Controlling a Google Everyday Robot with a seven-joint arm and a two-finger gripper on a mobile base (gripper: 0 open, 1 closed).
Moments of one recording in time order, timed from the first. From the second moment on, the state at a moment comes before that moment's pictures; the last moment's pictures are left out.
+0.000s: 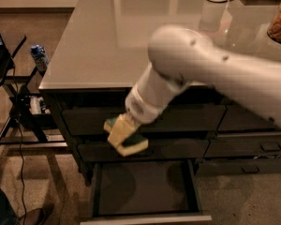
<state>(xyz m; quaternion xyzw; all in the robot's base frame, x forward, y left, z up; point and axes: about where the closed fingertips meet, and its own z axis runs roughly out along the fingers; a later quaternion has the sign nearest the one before) 0.461 0.034 0.794 -0.43 0.87 0.21 0.11</state>
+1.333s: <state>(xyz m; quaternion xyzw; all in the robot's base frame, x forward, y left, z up) 0.414 0.043 0.638 -0.37 0.87 0.32 0.04</state>
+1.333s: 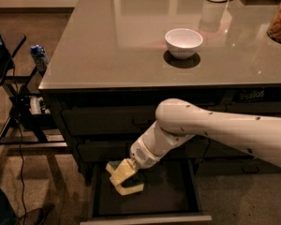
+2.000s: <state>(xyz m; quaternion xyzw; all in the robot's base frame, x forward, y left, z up) 0.434 0.051 0.553 -0.34 0.88 0.34 0.04</state>
